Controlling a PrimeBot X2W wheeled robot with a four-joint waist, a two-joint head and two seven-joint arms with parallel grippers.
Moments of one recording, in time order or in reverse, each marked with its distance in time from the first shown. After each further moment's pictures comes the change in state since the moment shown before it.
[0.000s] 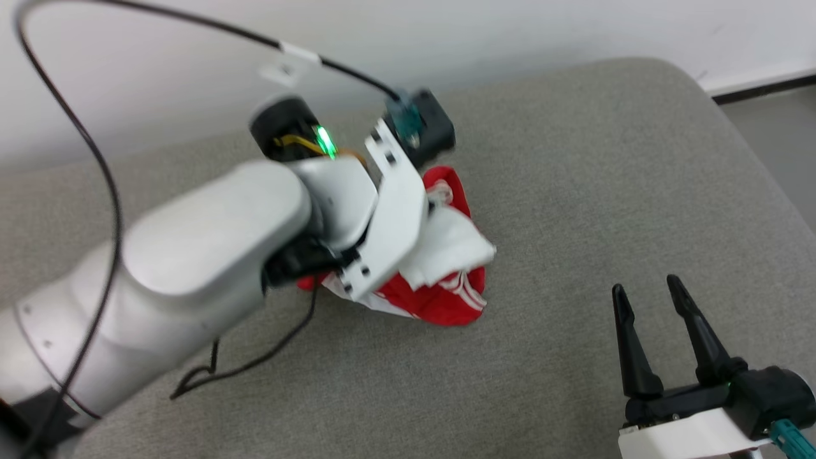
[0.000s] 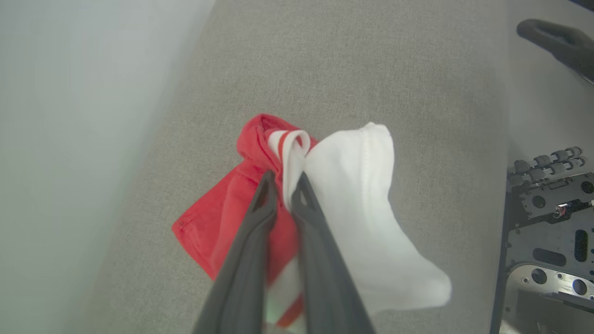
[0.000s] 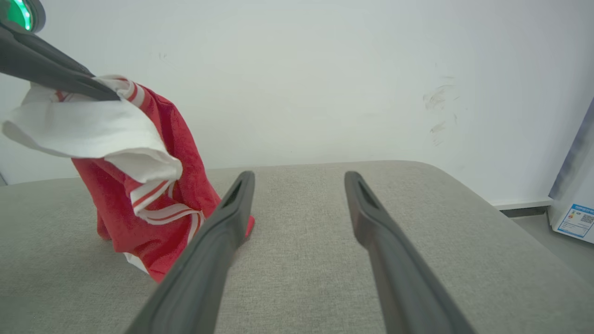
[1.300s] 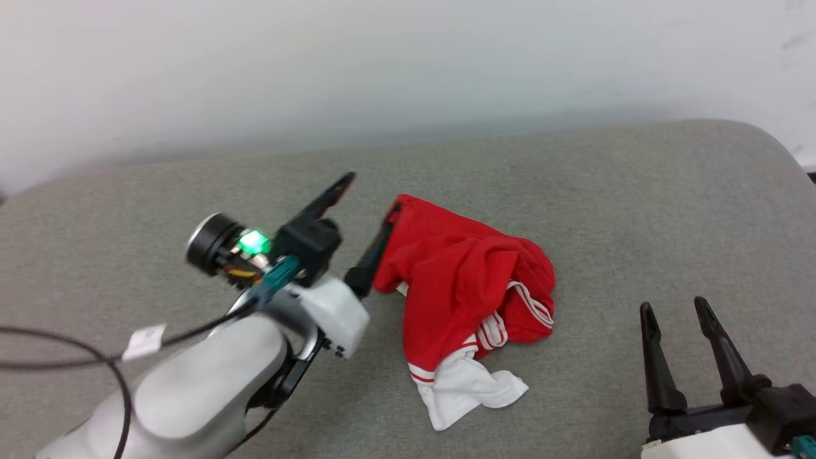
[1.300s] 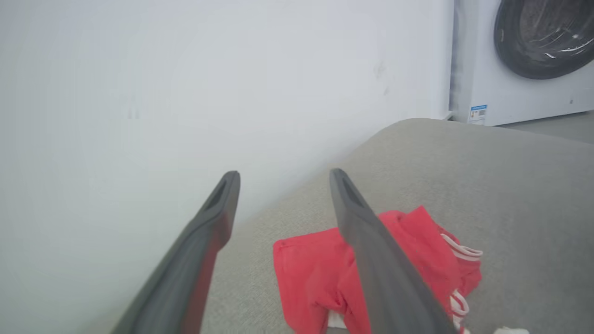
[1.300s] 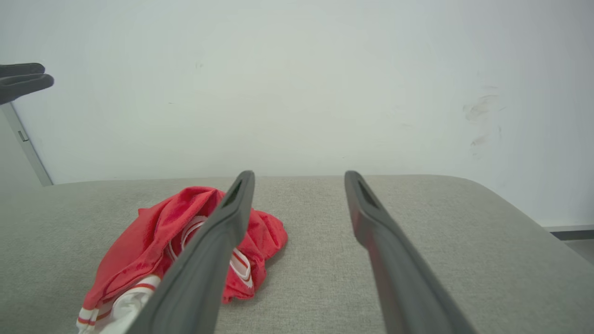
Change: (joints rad) left arm 0.471 0.024 0.178 -0.039 0.309 0.411 -0.790; right arm 0.037 0.000 -0.067 0.020 0.002 0.000 0.000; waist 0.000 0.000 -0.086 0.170
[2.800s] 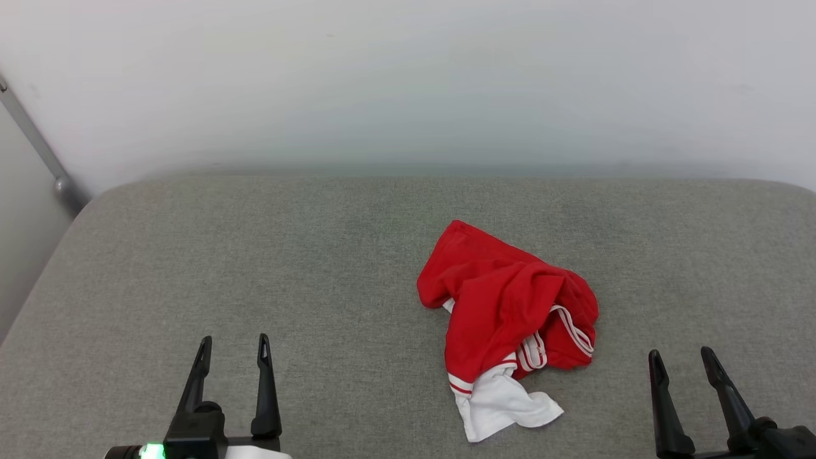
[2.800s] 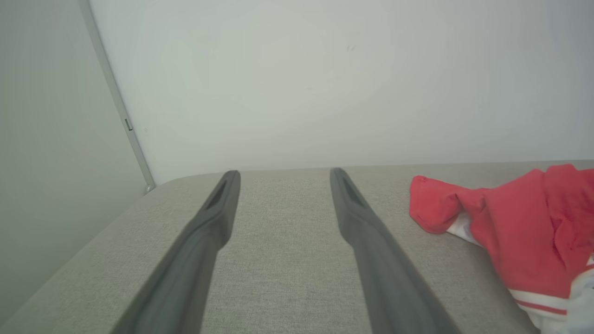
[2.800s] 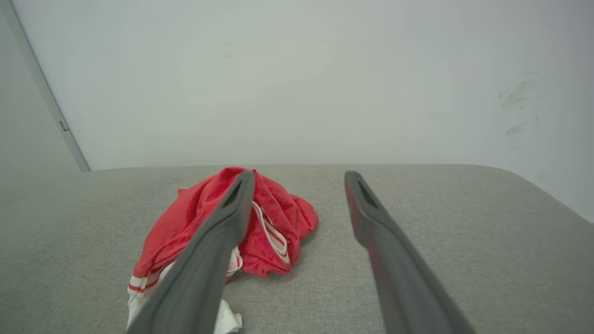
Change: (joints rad) left arm 0.863 -0.308 0.782 -0.151 0.478 0.041 -0.112; right arm 0.113 0.000 -0.025 0.010 0.029 0.000 0.000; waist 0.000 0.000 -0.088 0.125
